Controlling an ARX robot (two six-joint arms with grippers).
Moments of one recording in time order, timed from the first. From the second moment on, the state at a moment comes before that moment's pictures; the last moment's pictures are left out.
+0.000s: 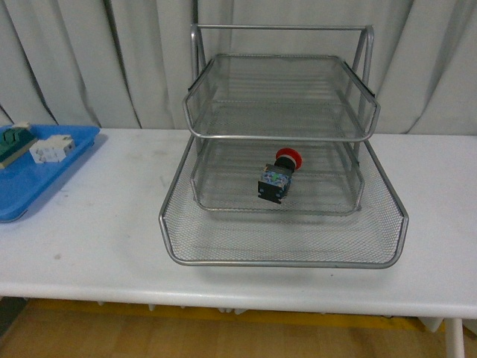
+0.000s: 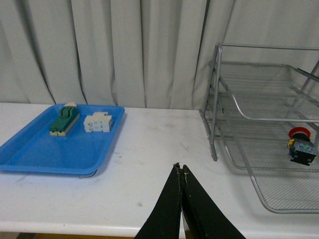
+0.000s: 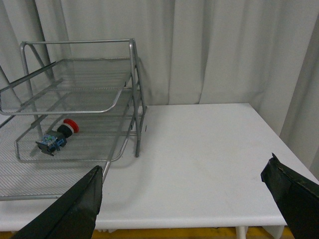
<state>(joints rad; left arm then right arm) 0.00 0.17 0.01 0.17 0.00 -0.01 0.00 0.00 0.01 0.00 0.00 0.00</state>
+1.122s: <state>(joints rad) 0.00 0.01 0.01 0.00 0.00 -0.01 0.09 0.95 0.43 0.47 0.10 0.12</state>
